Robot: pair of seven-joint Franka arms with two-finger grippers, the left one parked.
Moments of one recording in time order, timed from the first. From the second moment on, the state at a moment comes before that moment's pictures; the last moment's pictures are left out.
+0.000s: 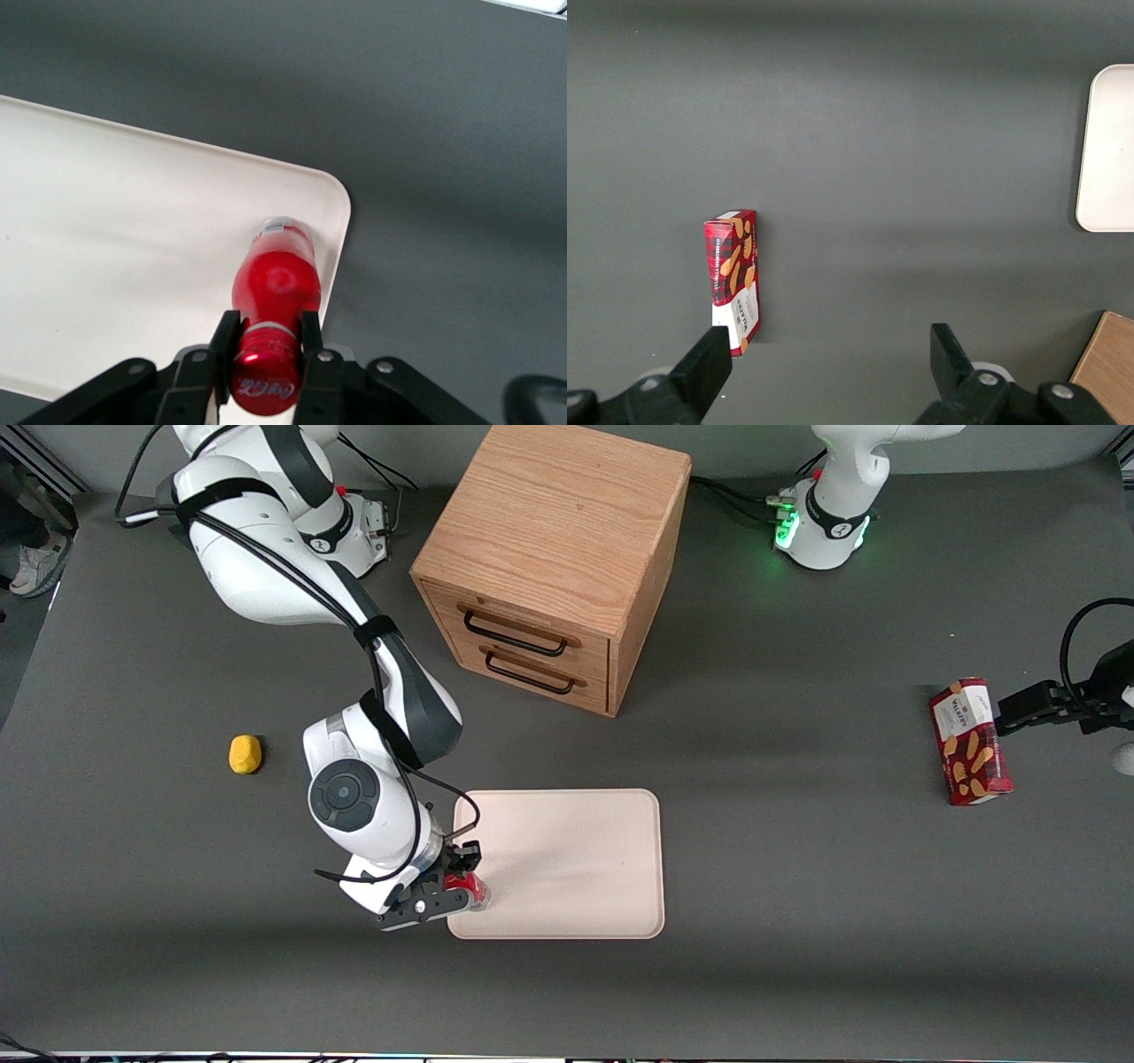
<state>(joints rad) 0.34 0.89 0.13 -1.01 -0.11 1.99 0.24</state>
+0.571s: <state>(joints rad) 0.34 0.89 0.13 -1.01 -0.11 1.99 0.24</state>
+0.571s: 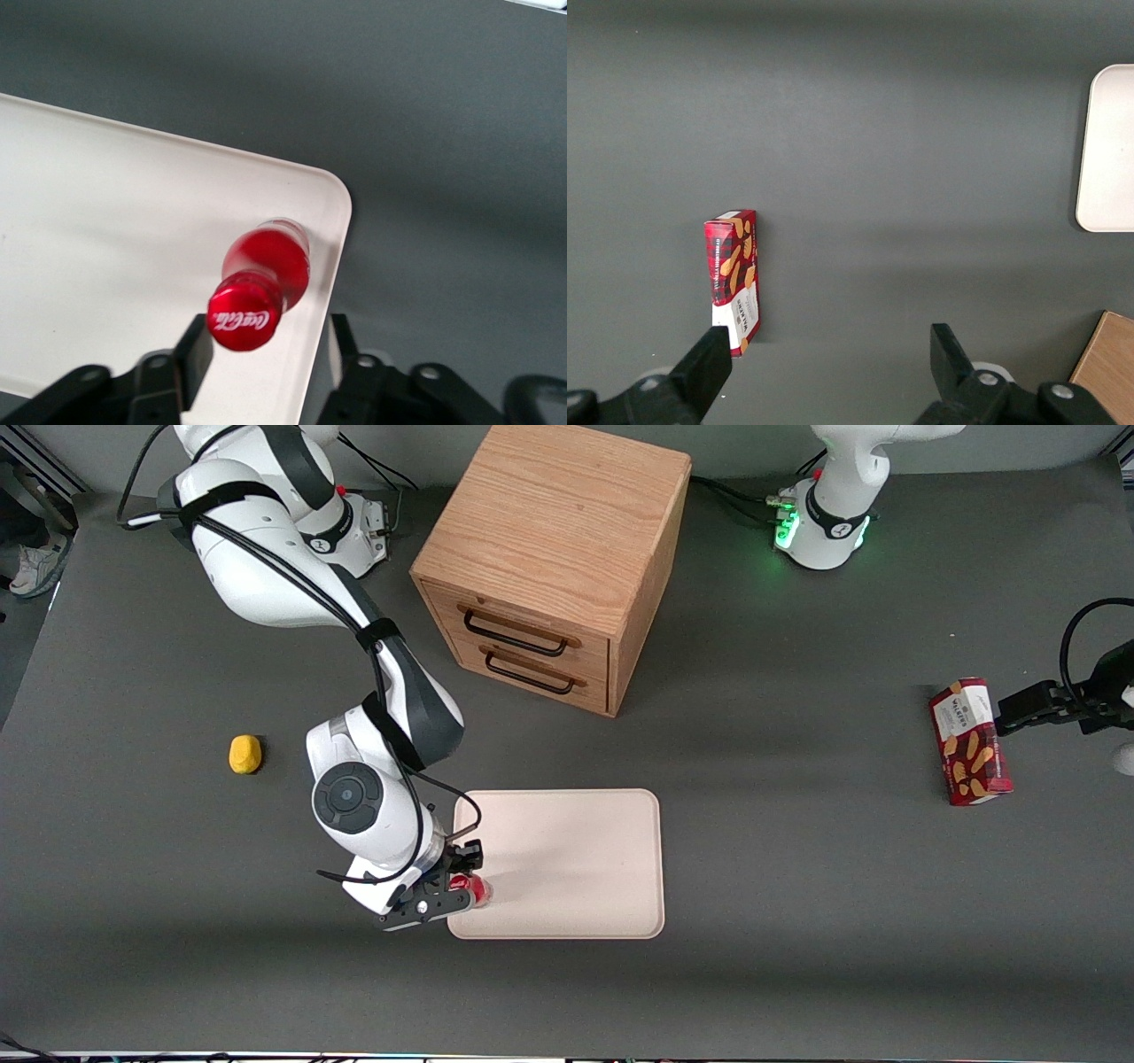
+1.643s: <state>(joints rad) 0.32 0.75 0.12 -1.09 -0.12 1.97 0.28</state>
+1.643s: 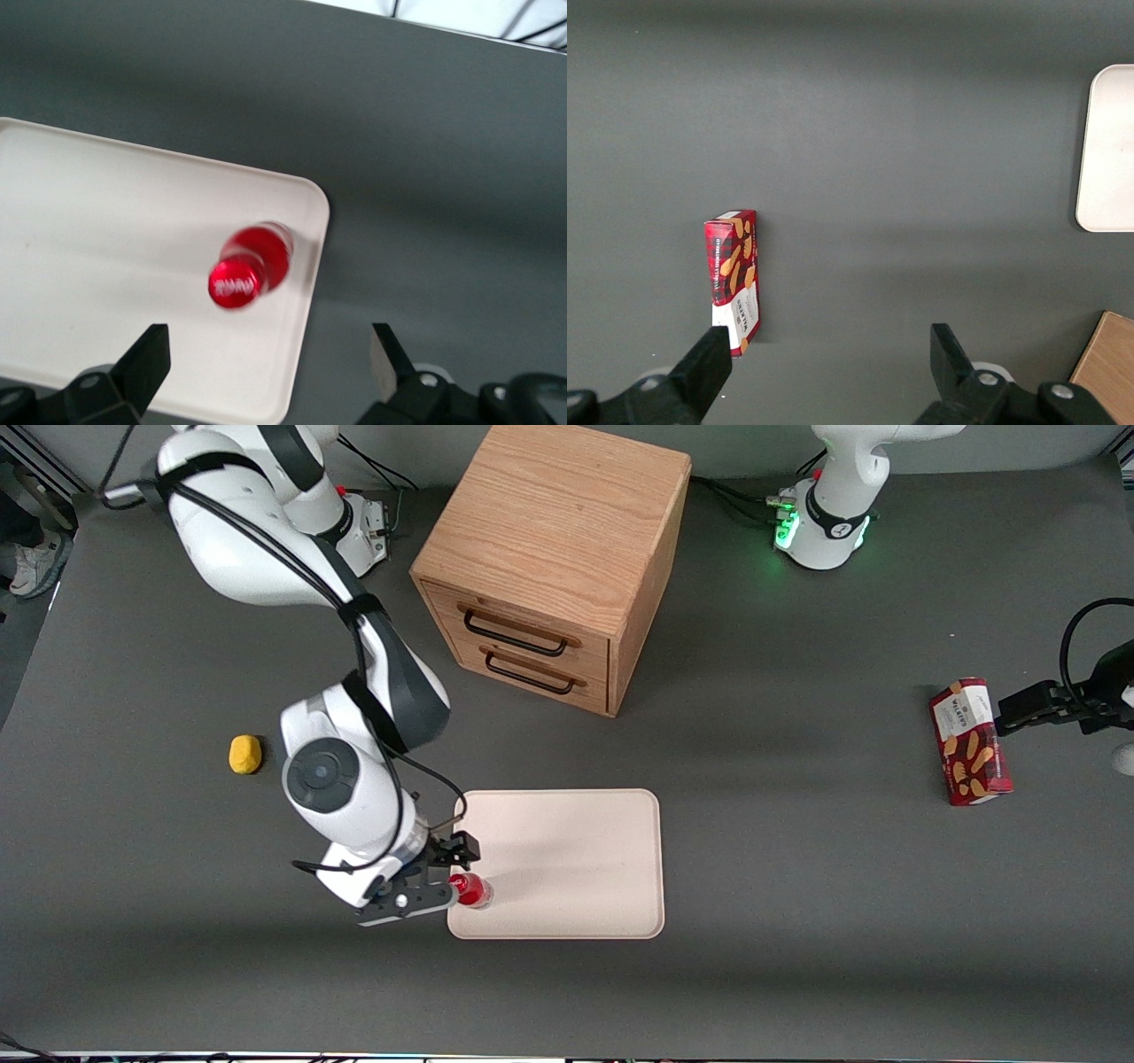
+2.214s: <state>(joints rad) 0.25 0.22 -0.02 -1.57 0.04 1.82 0.28</state>
